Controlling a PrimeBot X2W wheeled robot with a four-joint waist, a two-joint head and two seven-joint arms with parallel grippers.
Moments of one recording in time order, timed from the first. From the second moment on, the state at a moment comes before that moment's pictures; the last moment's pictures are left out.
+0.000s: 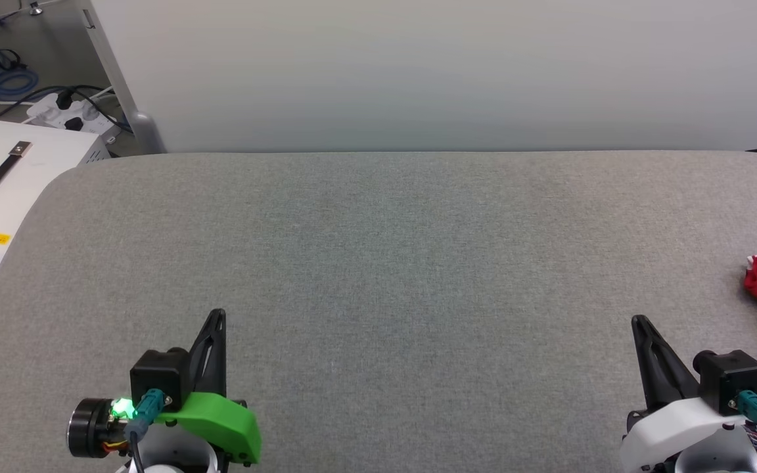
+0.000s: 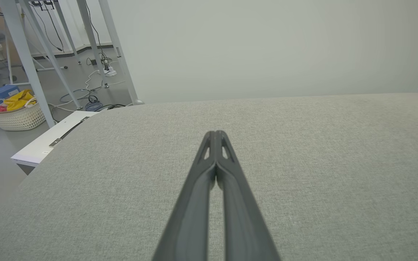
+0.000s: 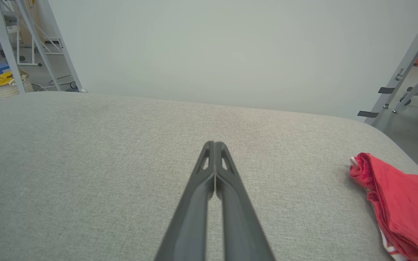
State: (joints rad) left arm 0.02 0.12 -0.07 0.04 -0.10 -0.01 -0.07; right arm 0.10 -0.05 -0.02 -0.08 0.05 0.13 -0.01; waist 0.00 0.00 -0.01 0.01
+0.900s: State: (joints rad) left arm 0.02 0.07 -0.02 0.01 -0.02 -0.01 -0.02; right arm 0.03 -0.05 0.00 -0.02 0.02 0.13 0.00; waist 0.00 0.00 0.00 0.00
